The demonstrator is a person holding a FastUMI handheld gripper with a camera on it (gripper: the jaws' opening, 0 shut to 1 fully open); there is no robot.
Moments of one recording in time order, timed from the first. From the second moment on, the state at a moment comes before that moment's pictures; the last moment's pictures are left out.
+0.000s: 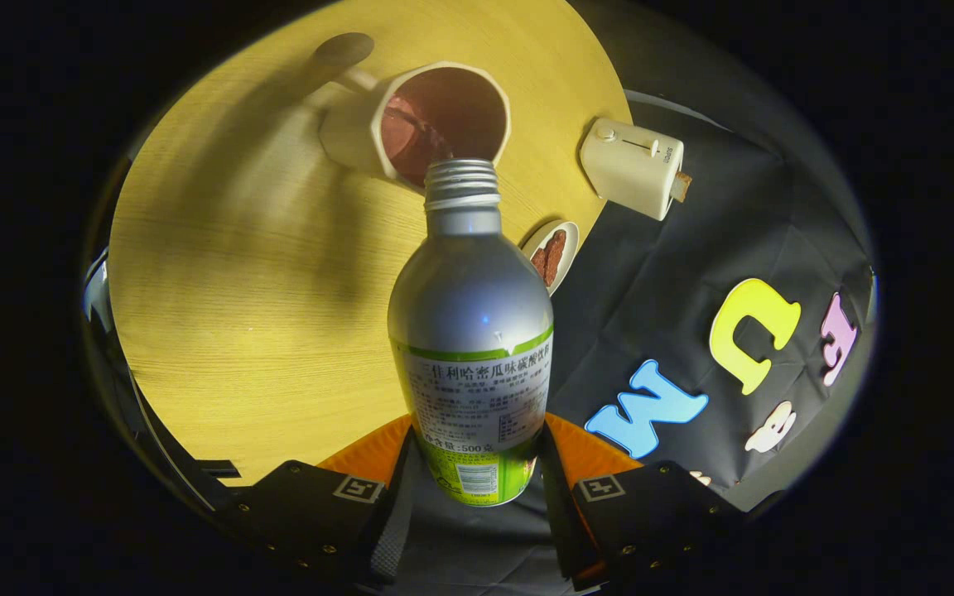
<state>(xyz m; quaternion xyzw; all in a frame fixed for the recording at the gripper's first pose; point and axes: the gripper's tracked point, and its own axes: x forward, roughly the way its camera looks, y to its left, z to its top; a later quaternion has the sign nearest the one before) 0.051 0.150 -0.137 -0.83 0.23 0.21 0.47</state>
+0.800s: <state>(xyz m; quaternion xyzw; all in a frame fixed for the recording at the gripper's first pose) 0.051 0.166 -0.124 -0.85 0.22 0.21 0.43</state>
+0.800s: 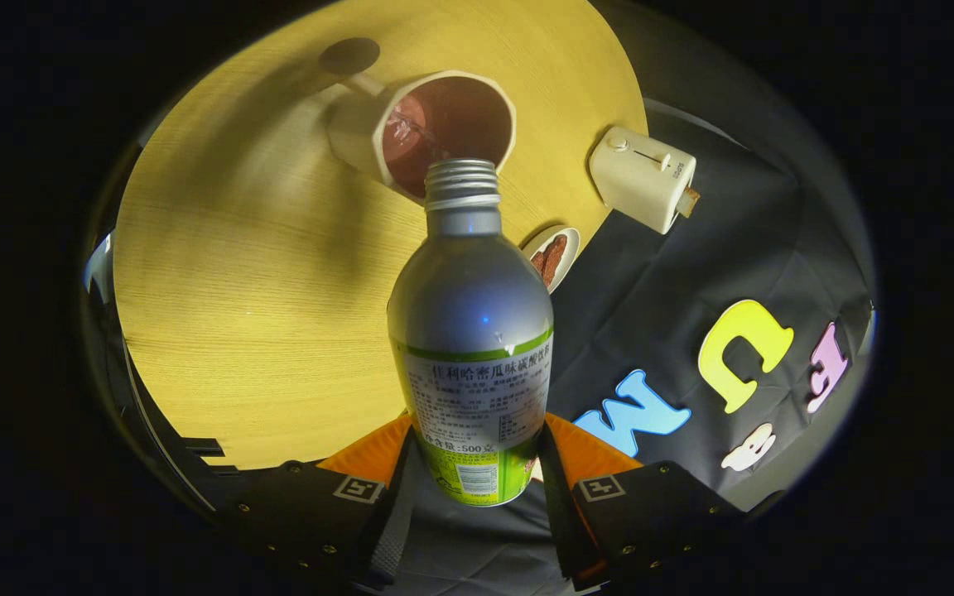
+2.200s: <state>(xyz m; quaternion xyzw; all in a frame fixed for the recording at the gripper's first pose) 0.055 0.171 -0.128 -0.87 0.24 0.20 0.38</state>
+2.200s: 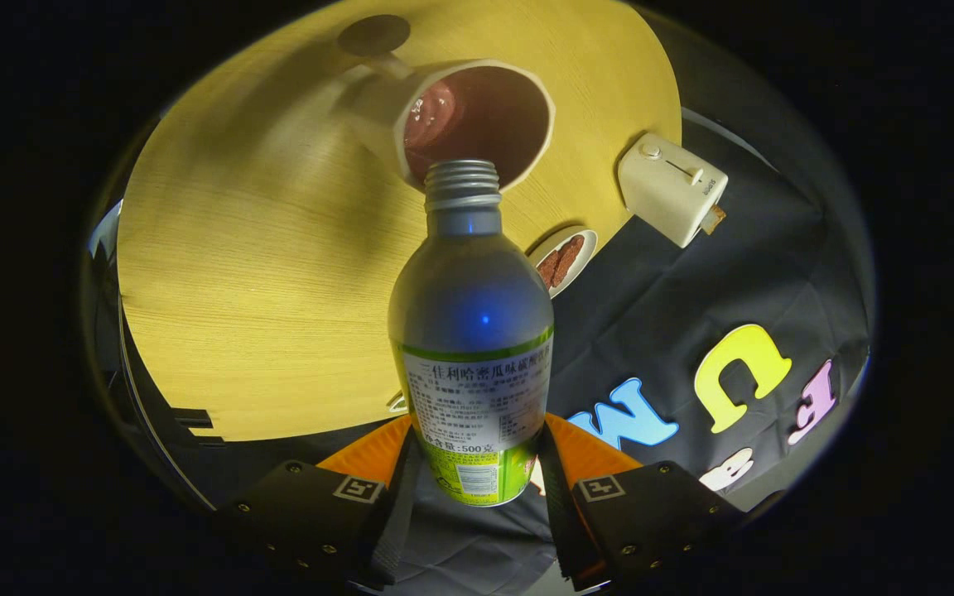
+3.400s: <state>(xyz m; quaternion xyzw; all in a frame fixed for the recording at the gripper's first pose) 0.025 0.155 -0.196 -0.70 0.28 0.25 0.60</state>
